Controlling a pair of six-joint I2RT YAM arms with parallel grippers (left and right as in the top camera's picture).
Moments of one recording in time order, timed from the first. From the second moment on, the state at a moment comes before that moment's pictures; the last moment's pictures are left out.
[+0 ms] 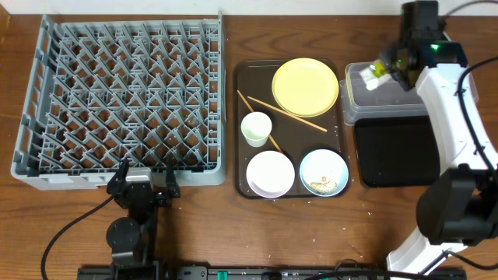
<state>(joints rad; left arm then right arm) 0.09 0.01 0.02 -0.11 0.05 0.03 -0.01 1.88 1.69 -0.84 0.22 0.95</state>
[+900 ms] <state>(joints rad) 0.09 0.01 0.02 -0.11 0.05 0.03 -0.06 1.87 1.68 -0.83 -0.03 0.64</state>
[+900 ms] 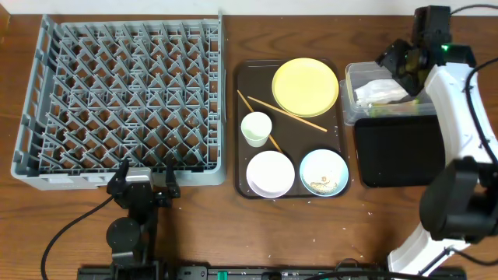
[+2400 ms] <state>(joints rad) 0.09 0.01 0.02 -0.11 0.05 0.03 0.46 1.81 1.19 -0.92 -0.12 0.60</state>
